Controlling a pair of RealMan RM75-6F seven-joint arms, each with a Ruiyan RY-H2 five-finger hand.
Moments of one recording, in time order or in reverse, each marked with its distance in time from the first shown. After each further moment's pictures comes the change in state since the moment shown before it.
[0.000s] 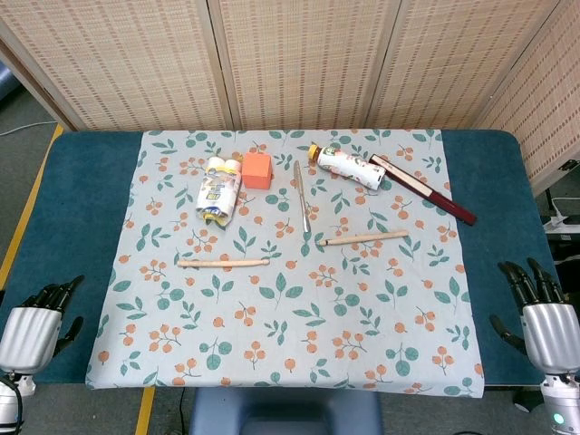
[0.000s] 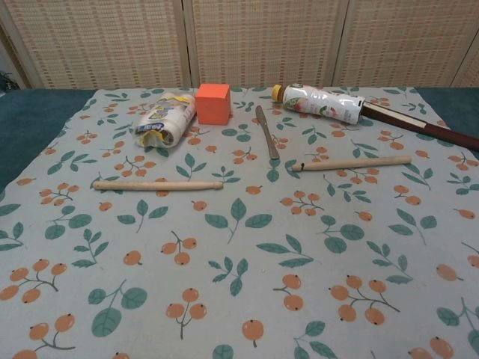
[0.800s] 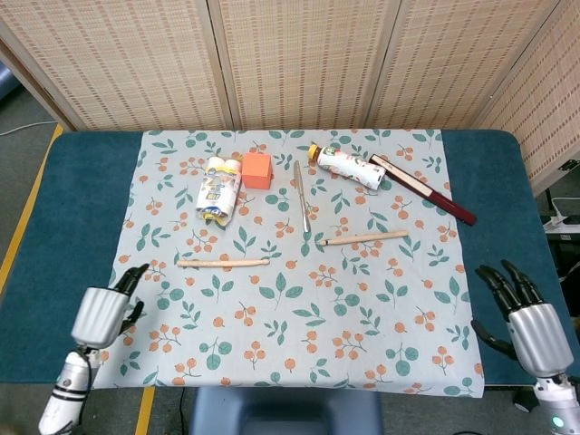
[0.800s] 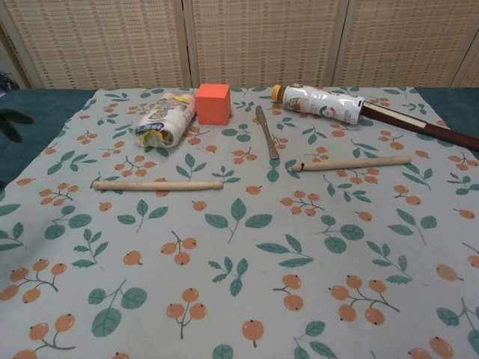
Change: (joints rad) left arm -0.135 -0.253 -0.063 0.081 0.009 -0.136 0.091; right arm 0.027 -0.012 -0.027 0.100 -0.143 0.050 0.201
